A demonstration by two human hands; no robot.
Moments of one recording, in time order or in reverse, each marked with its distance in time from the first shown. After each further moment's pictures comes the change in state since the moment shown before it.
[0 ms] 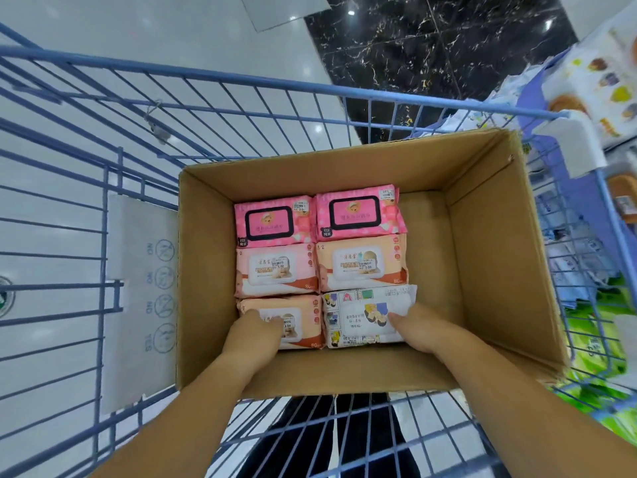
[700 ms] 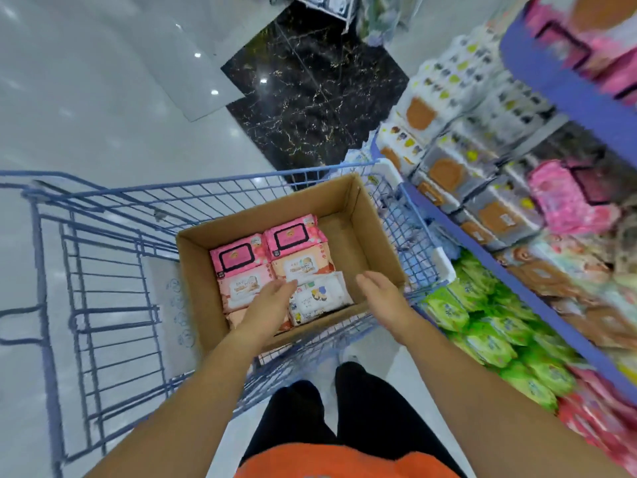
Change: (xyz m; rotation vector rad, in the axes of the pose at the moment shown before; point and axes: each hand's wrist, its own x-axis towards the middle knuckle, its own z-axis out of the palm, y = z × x) left_hand -0.212 0.084 -0.049 -0.141 -0.278 0.412; right_hand -0.257 0.020 -0.030 0.726 0.307 -0.239
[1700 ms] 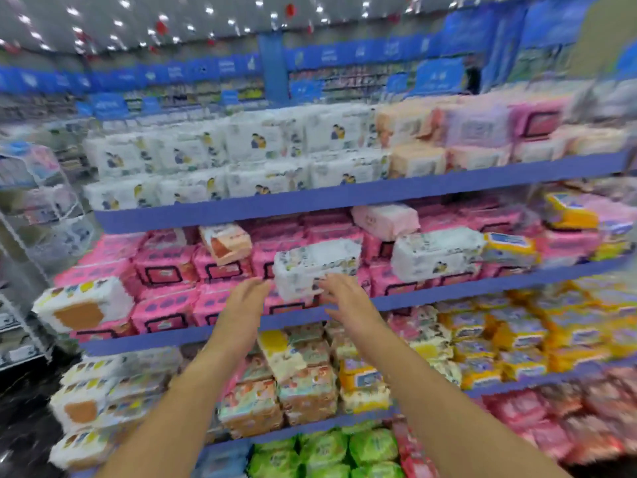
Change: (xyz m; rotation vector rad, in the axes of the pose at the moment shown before) left_hand -0.310 0.307 0.494 0.278 -0.494 0.957; right_hand -0.325 0.151 -0.484 0.782 0.908 -0.577
